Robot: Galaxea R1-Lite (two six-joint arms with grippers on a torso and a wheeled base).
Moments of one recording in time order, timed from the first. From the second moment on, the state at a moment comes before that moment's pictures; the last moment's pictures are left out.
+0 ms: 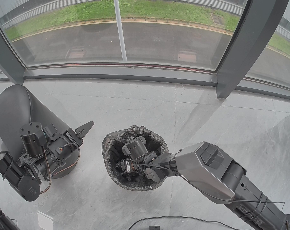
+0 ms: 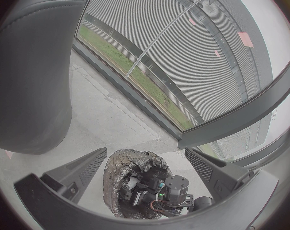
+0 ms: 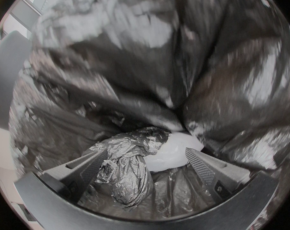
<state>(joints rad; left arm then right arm) -0.27 1.84 -0.38 -1.31 -0.07 -0.70 0.78 2.80 -2.00 -0.07 -0.28 0.41</state>
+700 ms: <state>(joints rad) -0.27 1.85 -0.38 -1.31 -0.07 -0.70 0.78 2.73 -2.00 0.00 -0.32 0.49</state>
